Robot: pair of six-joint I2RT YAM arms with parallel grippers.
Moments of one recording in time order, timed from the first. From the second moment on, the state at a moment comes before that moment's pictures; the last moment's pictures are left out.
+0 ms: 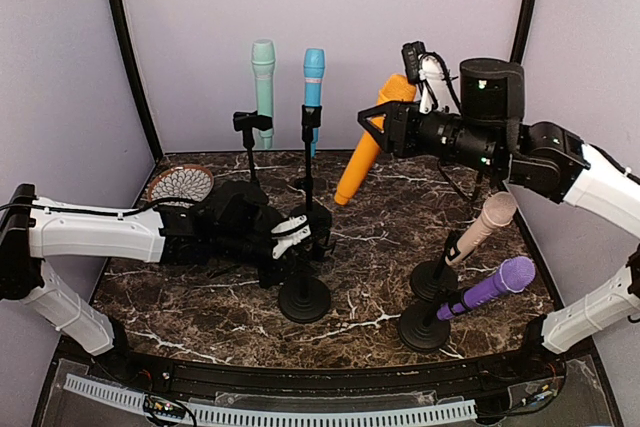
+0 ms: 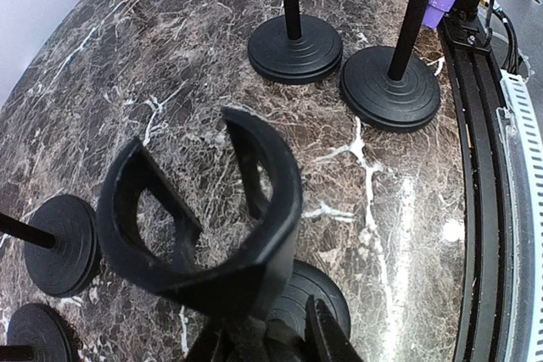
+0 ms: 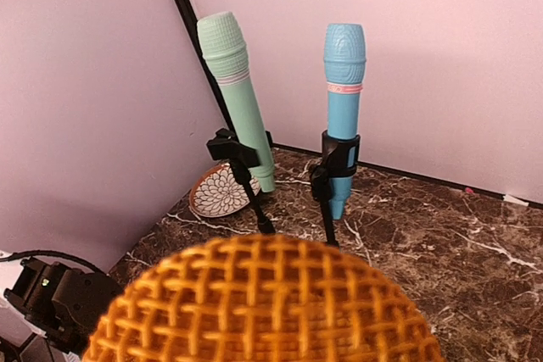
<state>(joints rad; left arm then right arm) -0.99 1.46 0.92 -0.16 0.20 0.30 1.04 1.26 1.40 -0.33 0.28 0.34</state>
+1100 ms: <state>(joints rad) -0.06 1.10 0.82 -0.56 -0.10 -0.01 0.35 1.41 1.54 -0.79 0.37 0.24</state>
